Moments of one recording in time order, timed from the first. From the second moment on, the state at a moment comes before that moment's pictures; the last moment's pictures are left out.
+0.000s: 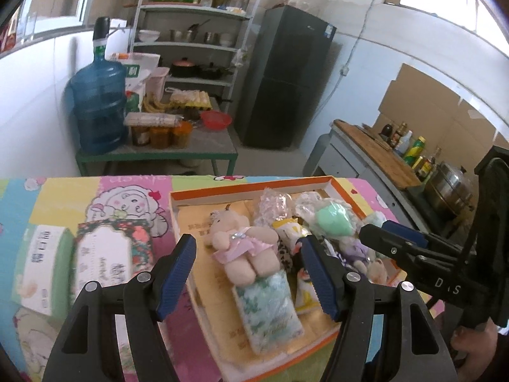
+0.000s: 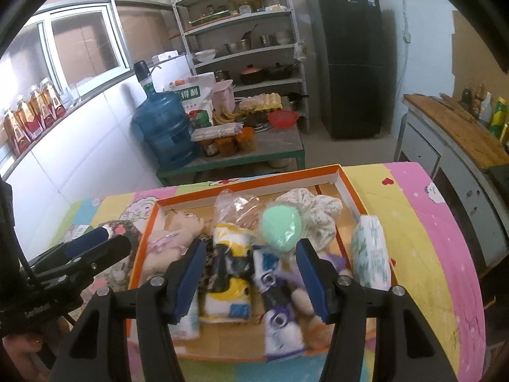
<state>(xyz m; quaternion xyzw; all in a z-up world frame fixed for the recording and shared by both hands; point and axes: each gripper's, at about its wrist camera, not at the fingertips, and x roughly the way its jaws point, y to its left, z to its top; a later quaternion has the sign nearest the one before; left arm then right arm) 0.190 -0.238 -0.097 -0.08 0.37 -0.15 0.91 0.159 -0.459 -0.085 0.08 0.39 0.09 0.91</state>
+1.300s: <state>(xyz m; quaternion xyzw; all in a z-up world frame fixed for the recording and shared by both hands) -0.056 -0.079 0.037 -0.01 0.26 -0.12 0.96 -0.100 -0.291 0.024 0.08 0.28 -0.07 0.95</state>
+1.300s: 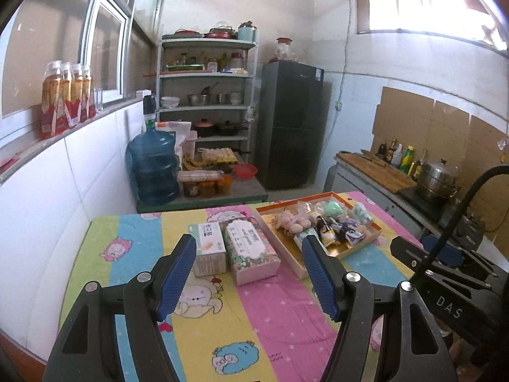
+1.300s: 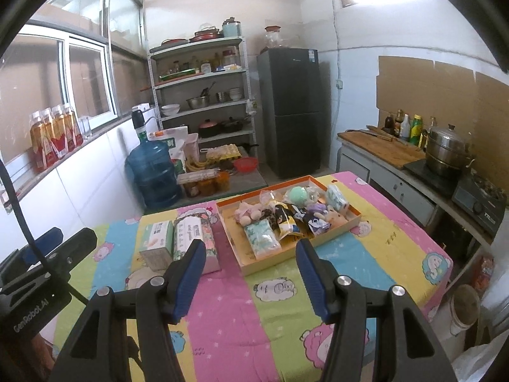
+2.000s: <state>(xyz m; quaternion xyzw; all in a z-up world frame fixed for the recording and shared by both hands) -0.089 -0.068 0.034 -0.01 0.26 -0.12 0.96 -0.131 -0.269 0.027 0.06 0.27 -0.07 0.96</state>
